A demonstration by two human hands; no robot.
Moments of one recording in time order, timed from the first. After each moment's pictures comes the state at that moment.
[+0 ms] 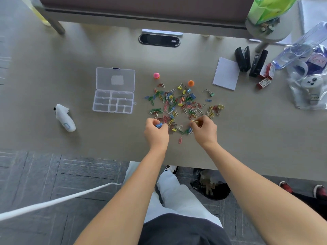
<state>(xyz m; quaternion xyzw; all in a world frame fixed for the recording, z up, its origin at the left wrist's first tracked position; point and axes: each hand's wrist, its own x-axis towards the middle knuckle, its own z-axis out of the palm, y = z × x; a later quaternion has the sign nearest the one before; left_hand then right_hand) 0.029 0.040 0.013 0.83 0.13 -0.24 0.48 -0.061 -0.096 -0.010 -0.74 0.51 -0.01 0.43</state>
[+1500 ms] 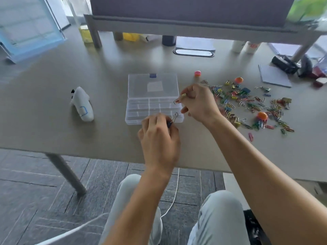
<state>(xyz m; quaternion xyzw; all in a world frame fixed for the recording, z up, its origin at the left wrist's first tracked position) 0.082 0.217 -0.135 0.87 -0.24 0.10 0.41 0.087 0.057 -0.096 -0.82 0.27 -0.21 0.46</state>
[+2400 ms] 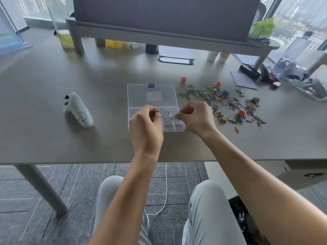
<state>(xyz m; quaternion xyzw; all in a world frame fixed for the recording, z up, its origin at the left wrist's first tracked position) 0.134 0.248 -0.117 0.79 -0.24 0.09 0.57 0.059 0.099 -0.107 -0.83 0.40 -0.24 0.30</state>
